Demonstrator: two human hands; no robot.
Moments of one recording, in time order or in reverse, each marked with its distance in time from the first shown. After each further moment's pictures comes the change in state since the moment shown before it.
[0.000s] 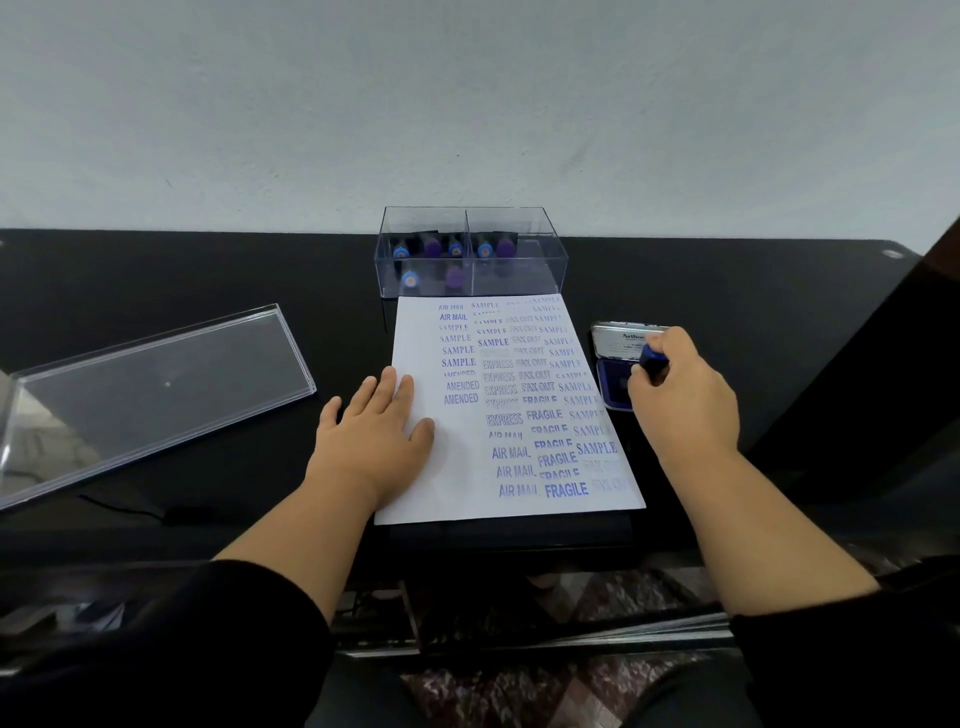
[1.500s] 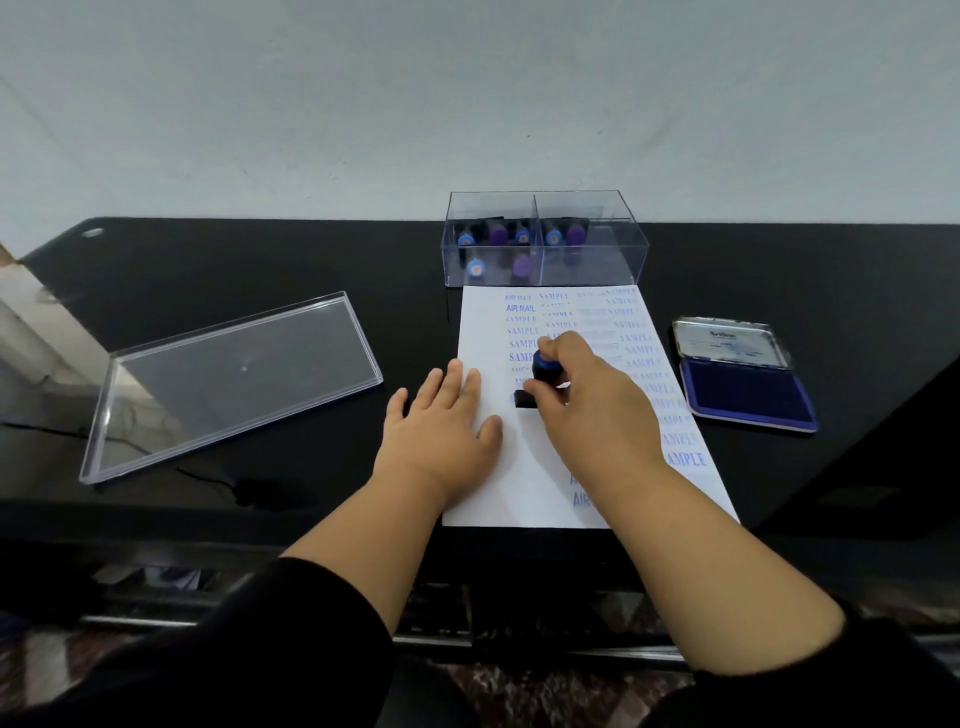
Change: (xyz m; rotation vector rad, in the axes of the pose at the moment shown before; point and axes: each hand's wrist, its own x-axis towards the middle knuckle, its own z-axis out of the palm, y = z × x) left_hand 0.000 0.000 -0.001 -0.028 -0.004 0.006; right_hand -0.045 -0.089 0.056 0.123 -0.317 -0.315
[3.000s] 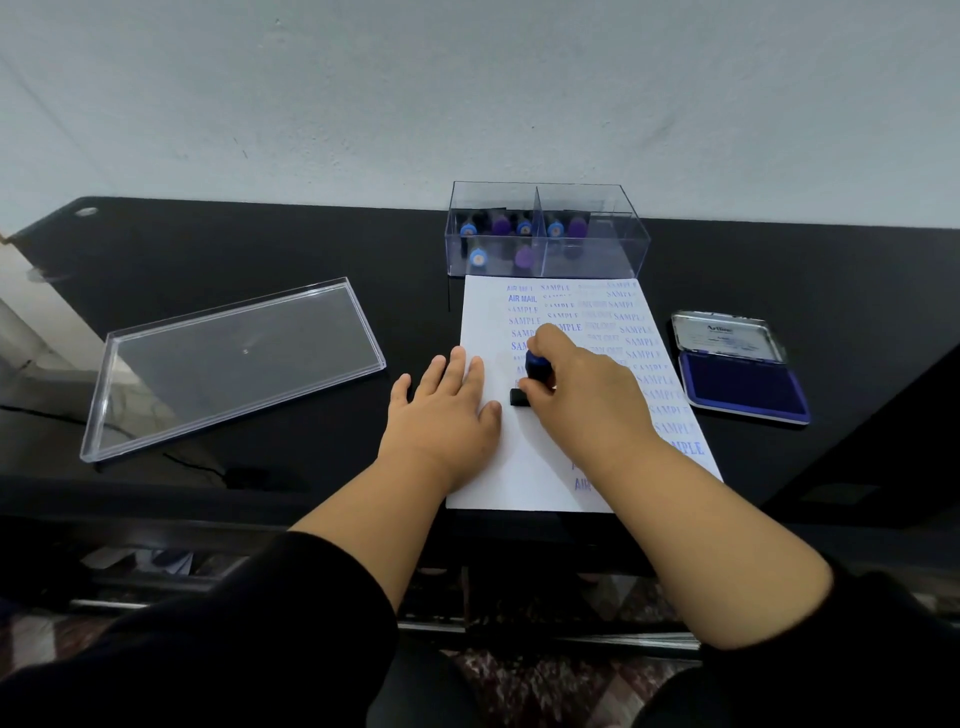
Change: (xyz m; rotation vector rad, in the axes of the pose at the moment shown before) left_hand 0.000 0.000 0.002 0.020 0.003 0.013; right_hand 0.005 -0.005 0.000 -0.183 -0.080 -0.145
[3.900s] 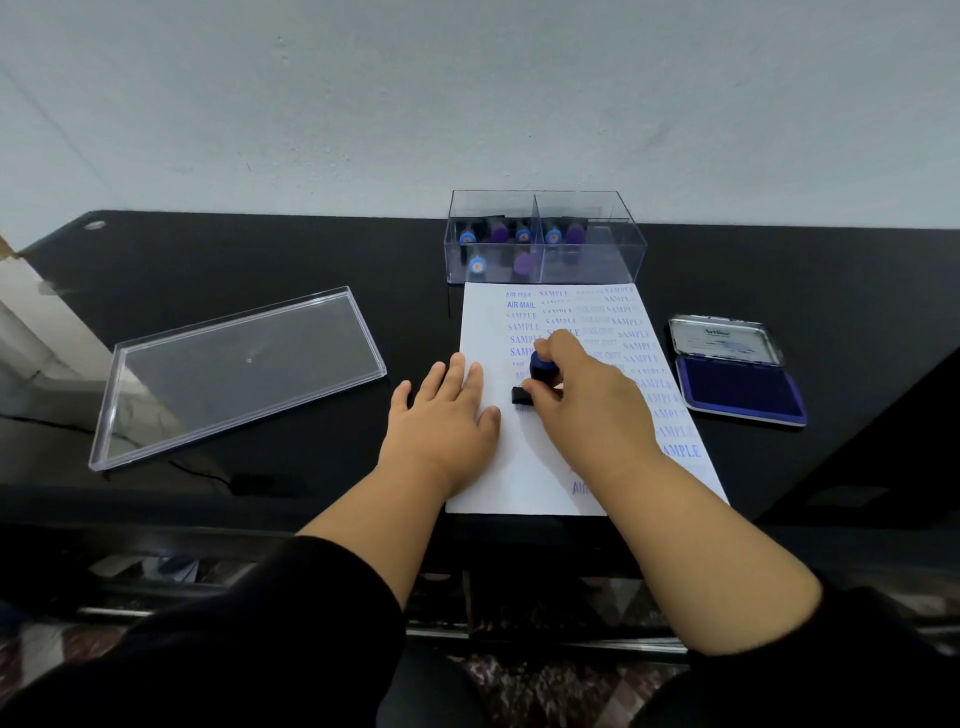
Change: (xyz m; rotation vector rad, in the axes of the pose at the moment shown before) left_hand -0.001 0.000 -0.001 -0.008 -0.004 -0.008; right_hand -0.006 0.002 0.002 0.106 0.068 0.064
